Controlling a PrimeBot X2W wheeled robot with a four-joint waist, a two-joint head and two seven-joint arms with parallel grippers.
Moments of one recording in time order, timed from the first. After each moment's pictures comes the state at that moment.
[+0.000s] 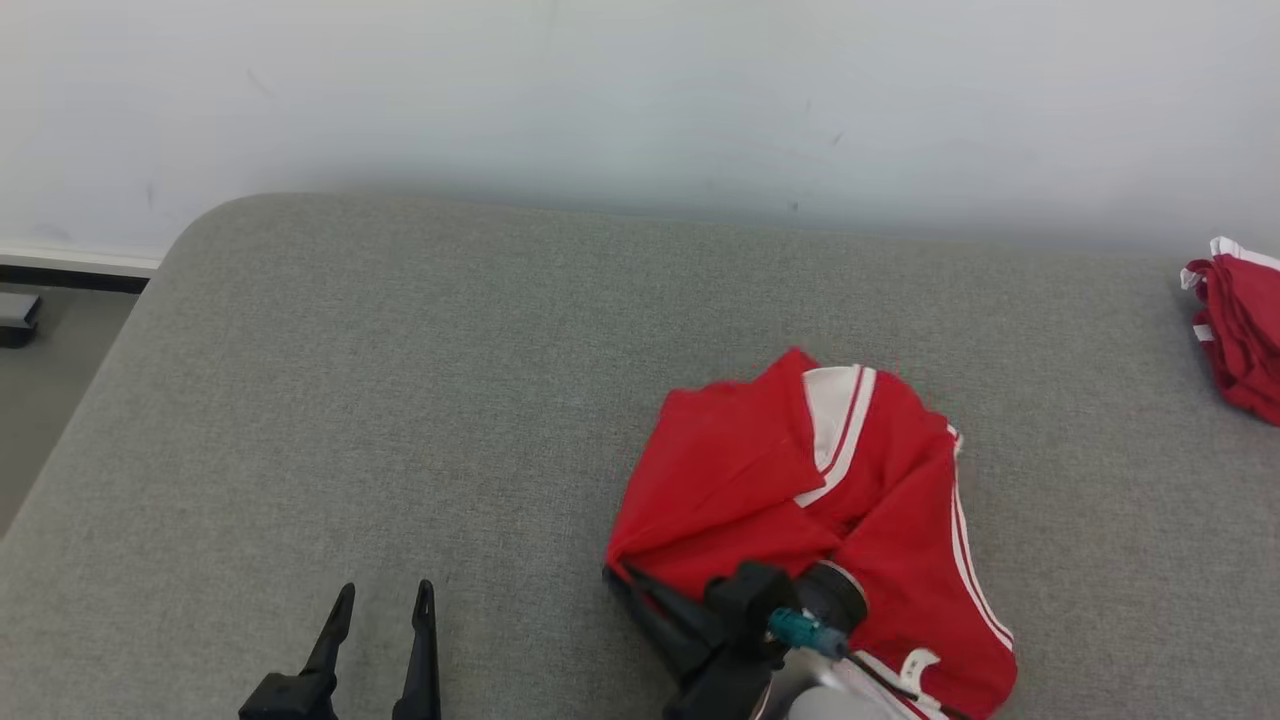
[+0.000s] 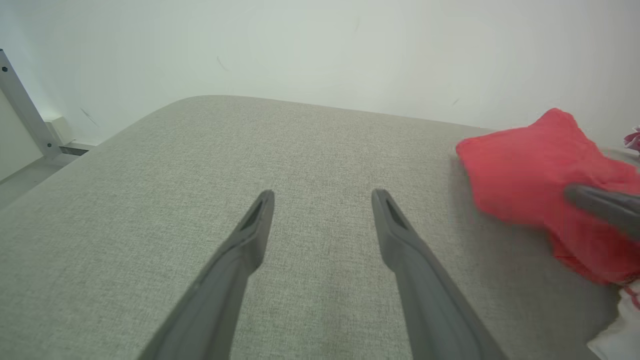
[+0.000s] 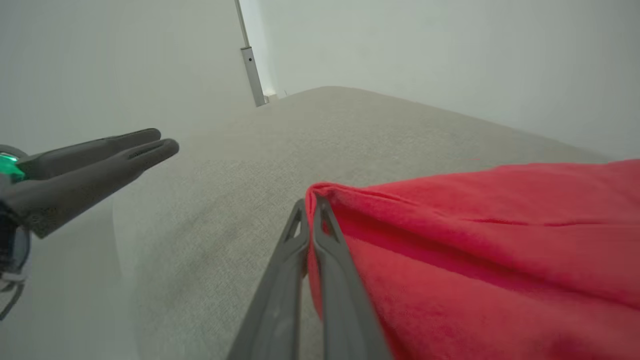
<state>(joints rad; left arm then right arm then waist) -0.05 0.10 -0.14 0.30 -0.25 -0.02 -0.26 -0.48 -0.12 0.77 0.63 0.39 0.13 -0.24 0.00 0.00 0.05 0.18</state>
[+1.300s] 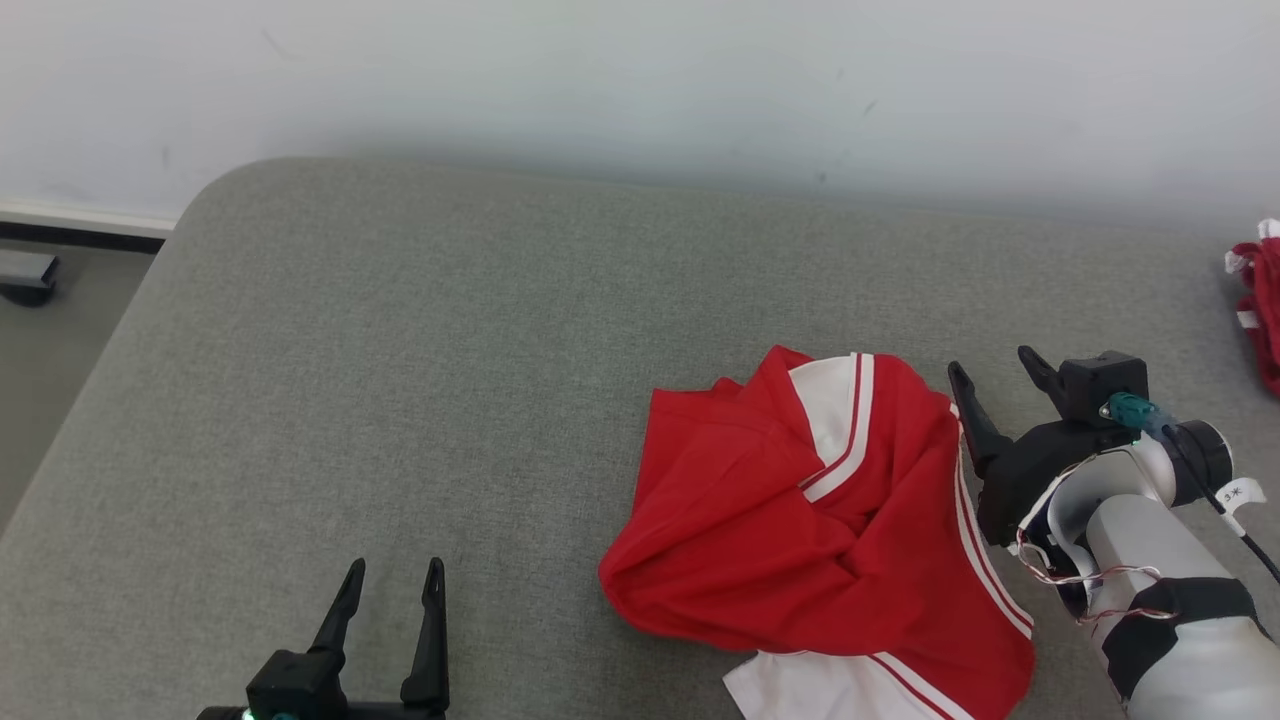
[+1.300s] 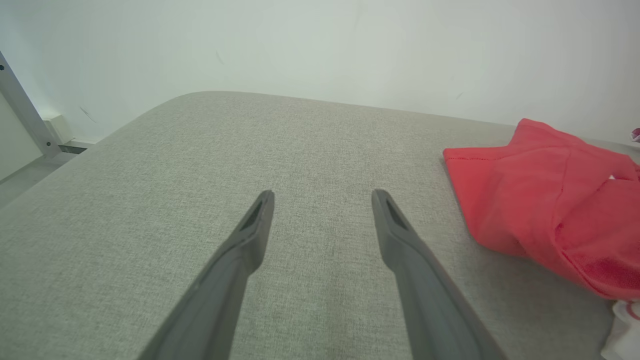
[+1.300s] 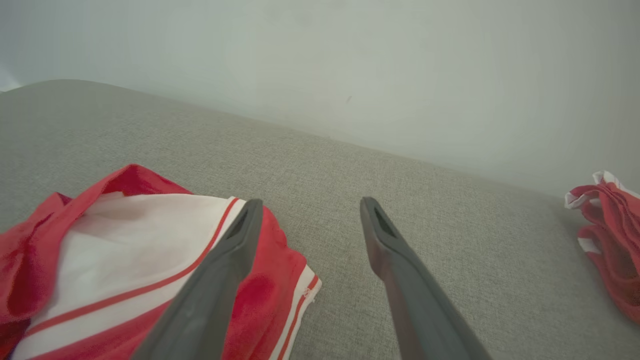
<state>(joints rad) -0.08 0.09 -0.14 0.31 -0.23 -0.04 -0.26 -0.63 -0.34 0.27 0.85 0.27 0.13 -0.15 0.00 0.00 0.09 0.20</state>
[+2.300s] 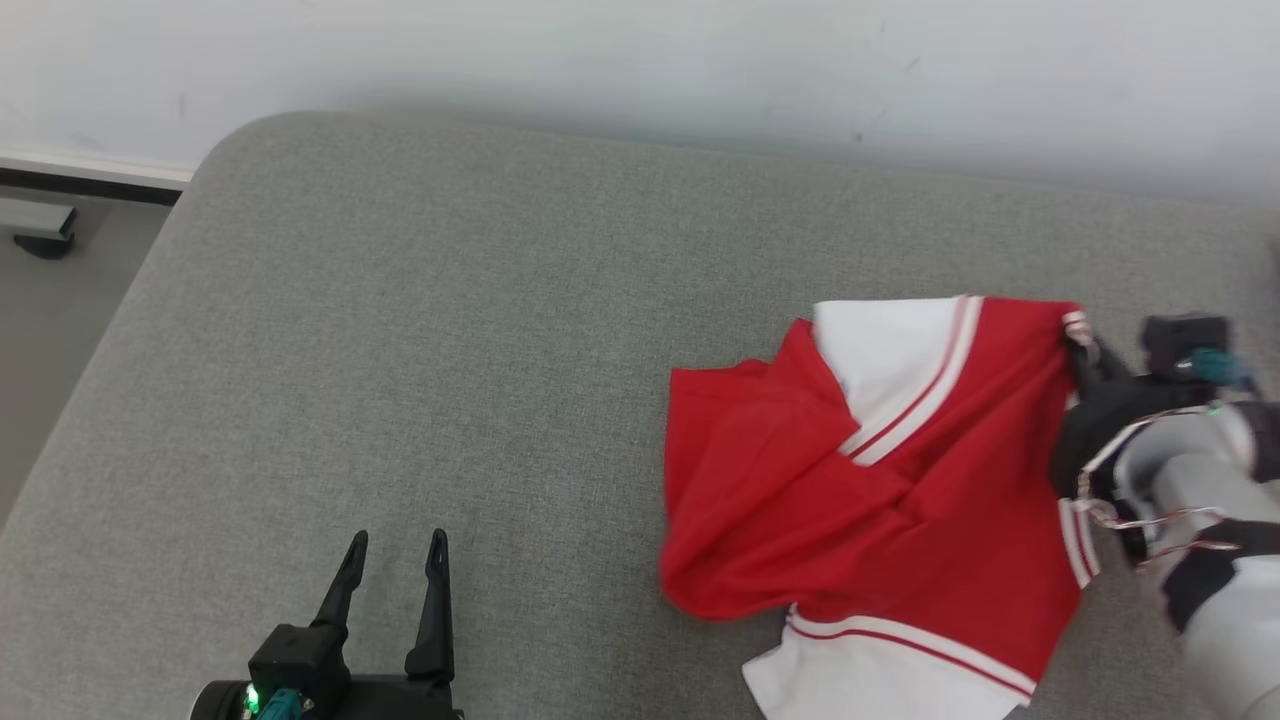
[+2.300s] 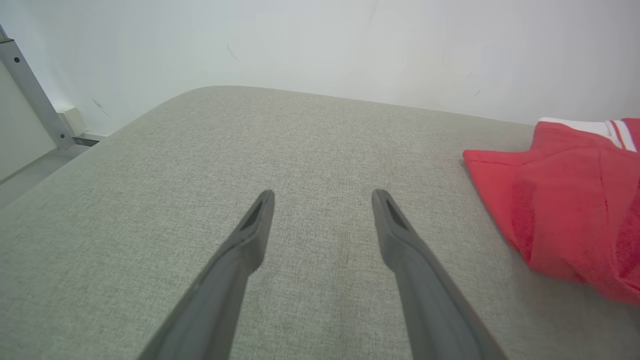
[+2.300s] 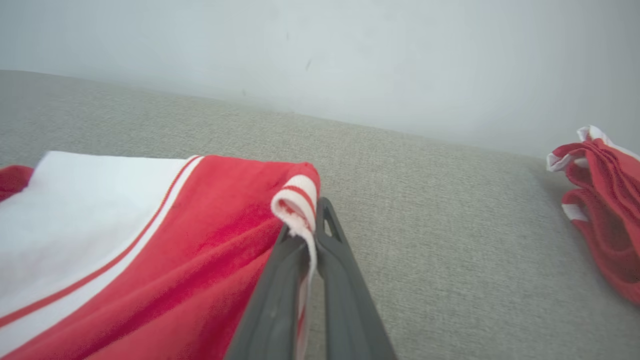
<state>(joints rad) -0.13 0.06 -0.13 0.32 -0.22 -0.04 -0.26 -0.82 -0.38 0.33 1.17 0.37 0.13 -0.22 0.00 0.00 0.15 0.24</state>
